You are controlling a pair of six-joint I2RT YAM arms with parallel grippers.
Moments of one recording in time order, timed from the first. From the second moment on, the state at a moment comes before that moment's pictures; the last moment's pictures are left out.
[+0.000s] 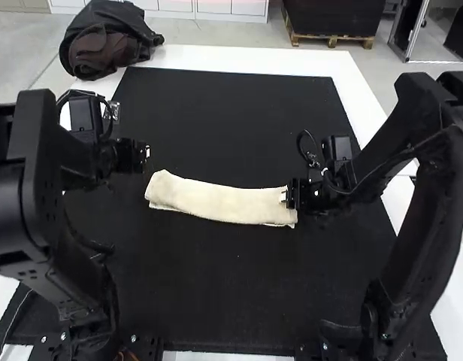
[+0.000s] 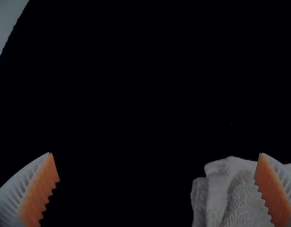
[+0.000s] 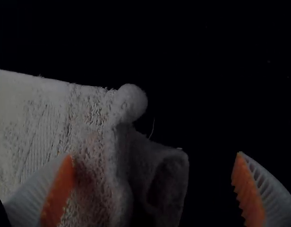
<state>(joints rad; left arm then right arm) 0.28 1.25 0.46 0.26 0.28 0.14 0.19 1.69 0.53 0.29 -0.35 0.14</state>
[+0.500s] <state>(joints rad) 0.28 1.25 0.46 0.25 0.28 0.14 0.24 1.75 0.54 0.32 -0.34 0.13</state>
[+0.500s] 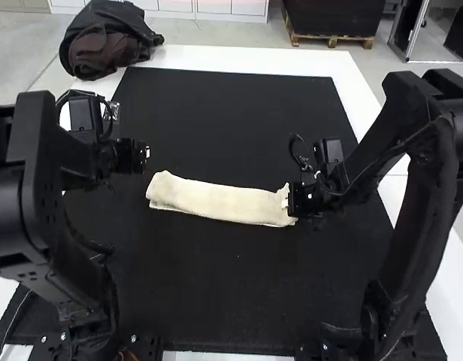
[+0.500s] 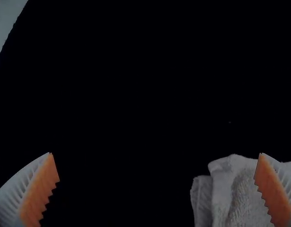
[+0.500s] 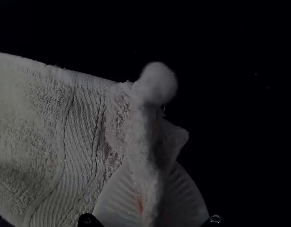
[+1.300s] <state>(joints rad) 0.28 1.25 0.46 0.27 0.28 0.12 0.18 1.50 0.68 0.07 -0.44 0.14</state>
